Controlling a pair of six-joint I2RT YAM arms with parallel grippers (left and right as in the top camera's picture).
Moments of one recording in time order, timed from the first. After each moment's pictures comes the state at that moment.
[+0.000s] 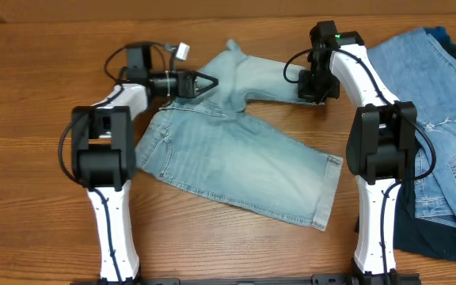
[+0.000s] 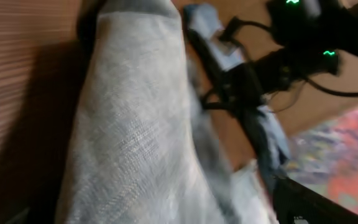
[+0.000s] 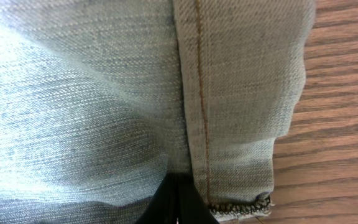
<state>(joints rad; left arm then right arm) -0.04 2.44 1.64 0.05 1.29 -0.21 0.11 2.47 2.11 -1.17 -0.04 0.23</state>
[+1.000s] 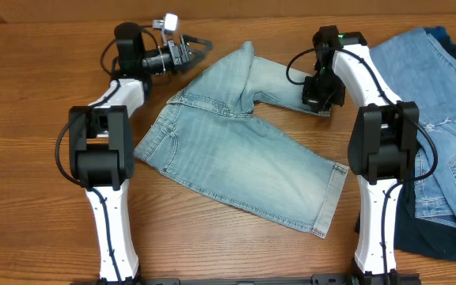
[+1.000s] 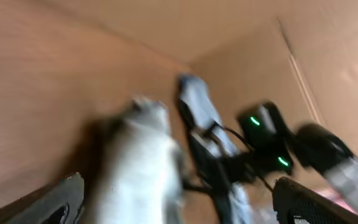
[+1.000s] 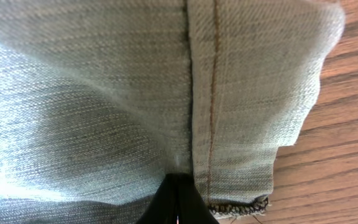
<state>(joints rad) -0.01 2.44 1.71 0.44 1.16 -0.86 0.10 2.47 2.10 -1.27 -0.01 0.32</state>
